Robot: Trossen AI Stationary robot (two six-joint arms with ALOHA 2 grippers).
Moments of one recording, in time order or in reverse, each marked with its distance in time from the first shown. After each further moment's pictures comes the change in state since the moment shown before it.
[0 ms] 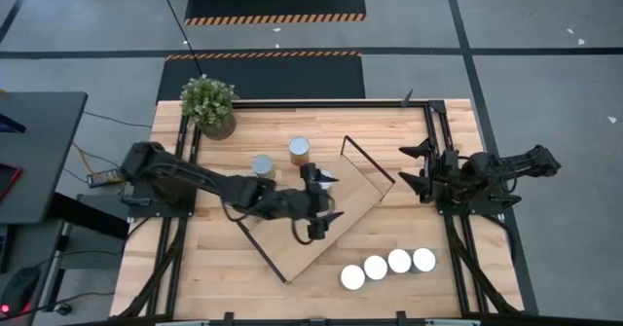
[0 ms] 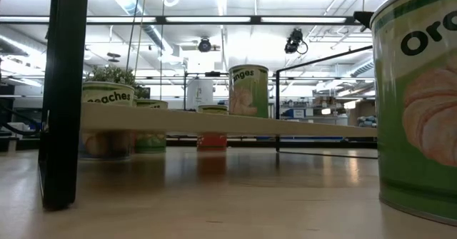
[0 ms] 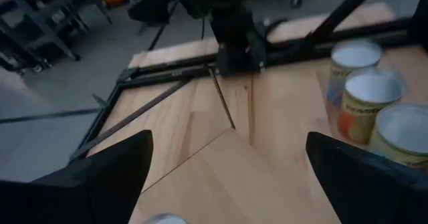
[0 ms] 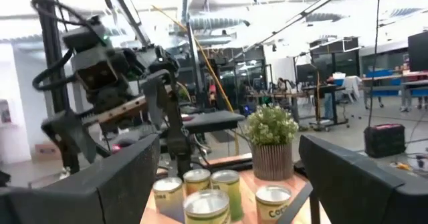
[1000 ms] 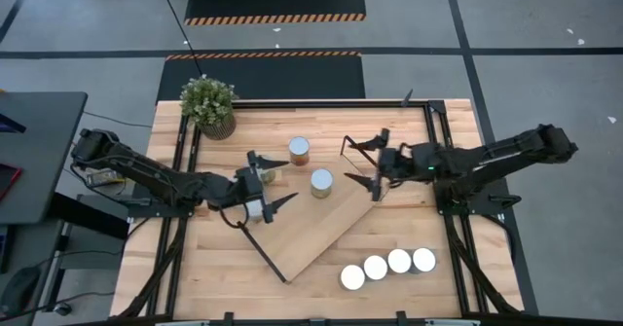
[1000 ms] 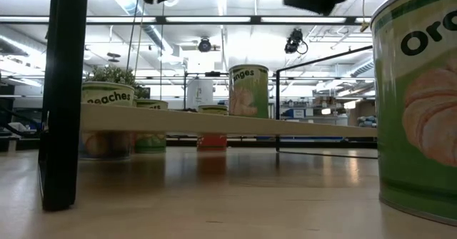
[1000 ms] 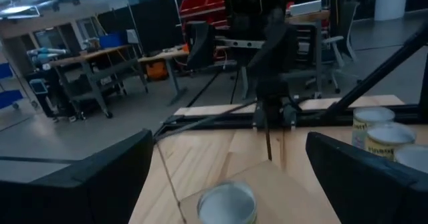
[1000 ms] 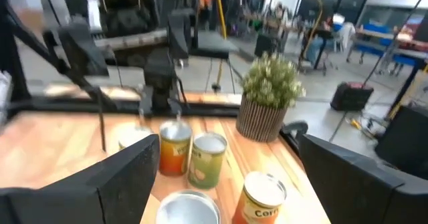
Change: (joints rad) left arm -0.022 -0.499 -0.762 0.713 -0.107 0.100; right arm -0.119 0.949 0.594 -0.077 -0.065 -0.086
